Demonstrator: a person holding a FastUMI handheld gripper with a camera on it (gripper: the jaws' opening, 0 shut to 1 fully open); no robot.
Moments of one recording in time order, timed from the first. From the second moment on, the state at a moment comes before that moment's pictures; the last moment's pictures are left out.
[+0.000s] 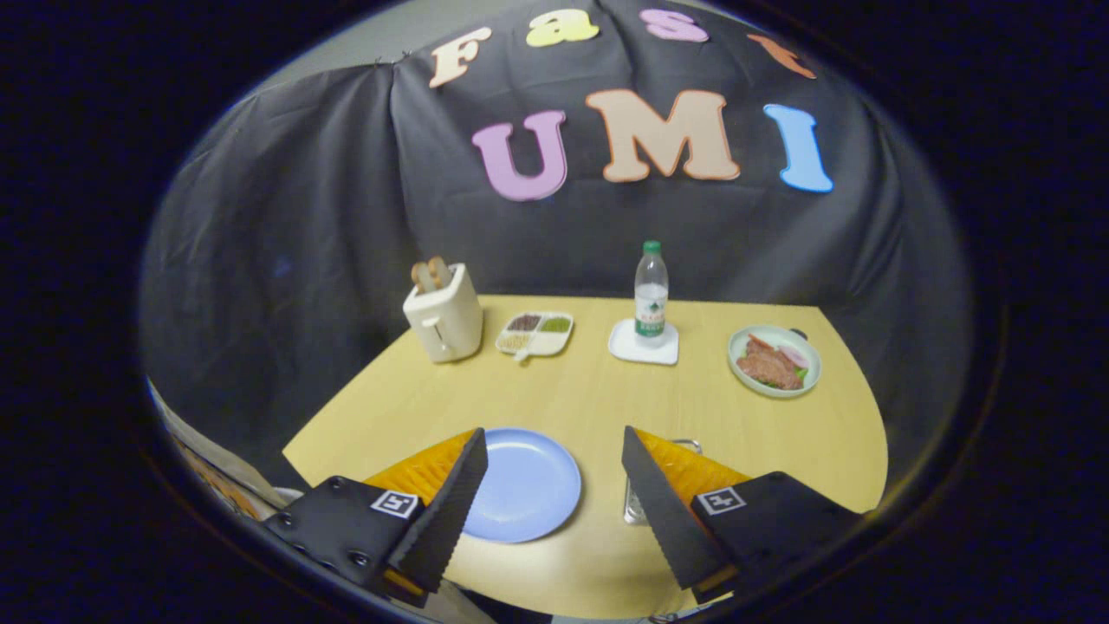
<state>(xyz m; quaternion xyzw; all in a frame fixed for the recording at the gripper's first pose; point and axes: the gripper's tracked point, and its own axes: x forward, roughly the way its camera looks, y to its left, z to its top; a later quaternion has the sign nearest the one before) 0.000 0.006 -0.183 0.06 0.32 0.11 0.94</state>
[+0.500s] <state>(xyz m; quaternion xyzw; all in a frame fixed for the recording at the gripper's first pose) 0.004 -0.009 -0.113 0.04 0.11 0.01 0.99</state>
